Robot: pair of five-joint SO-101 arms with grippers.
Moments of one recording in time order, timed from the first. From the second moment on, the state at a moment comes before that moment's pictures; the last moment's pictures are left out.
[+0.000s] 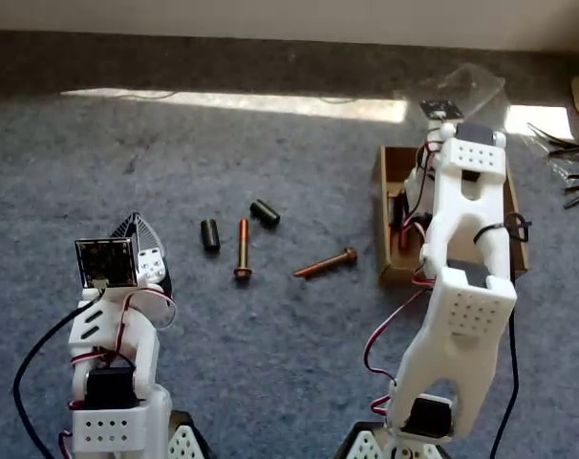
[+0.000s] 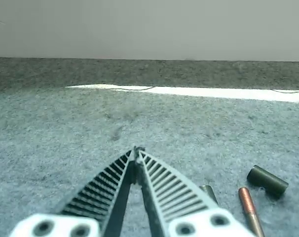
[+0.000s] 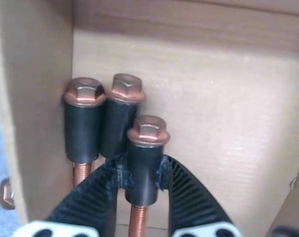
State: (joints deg) left arm -9.0 -103.6 95.4 32.4 3.2; right arm 5.5 36.4 -26.5 82.1 18.9
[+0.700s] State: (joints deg) left arm -9.0 -103.6 95.4 32.3 3.2; right arm 5.5 36.4 -26.5 82.1 18.9
